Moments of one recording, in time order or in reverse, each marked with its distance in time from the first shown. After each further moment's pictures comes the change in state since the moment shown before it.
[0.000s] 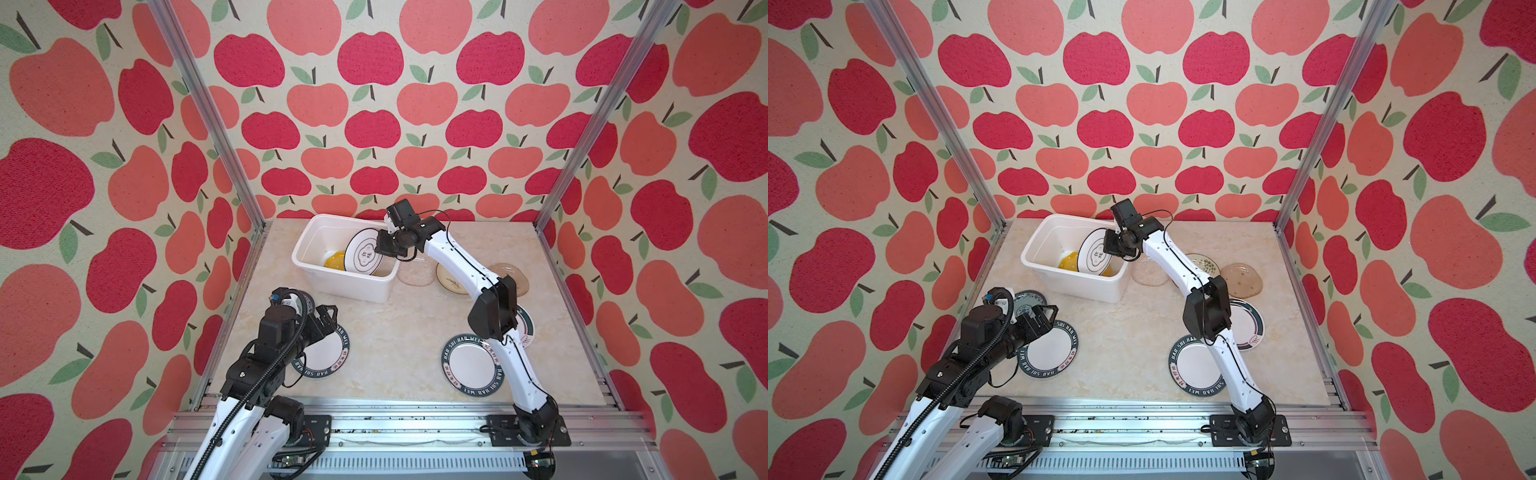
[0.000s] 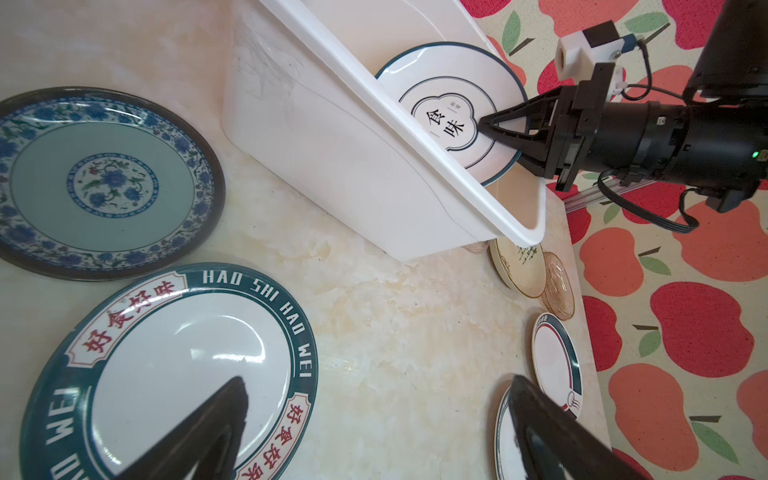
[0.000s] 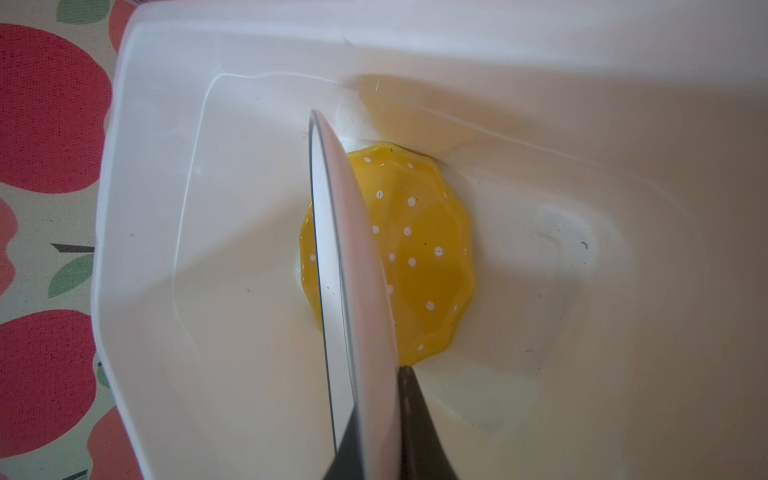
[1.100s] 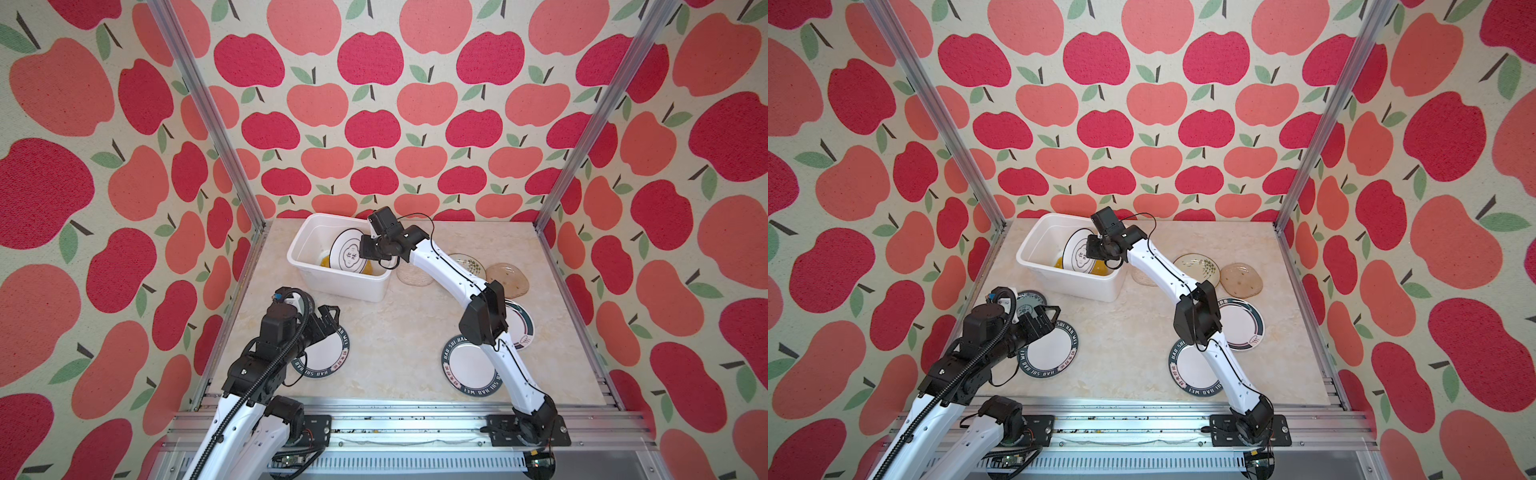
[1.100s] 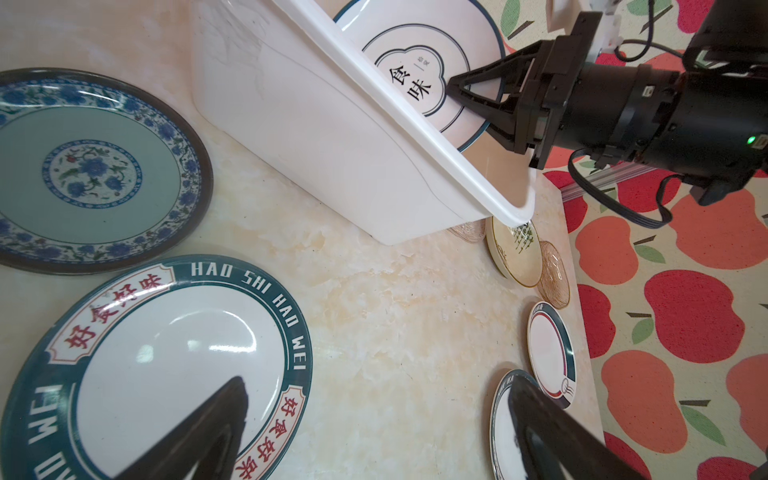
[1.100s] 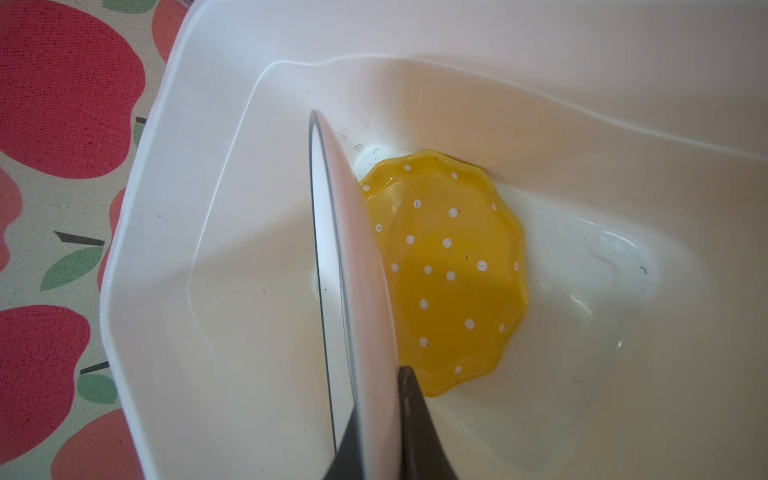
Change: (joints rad) left arm 0.000 0.000 0.000 0.003 0.028 0.001; right arm 0.106 0.020 0.032 0.094 0.127 0.005
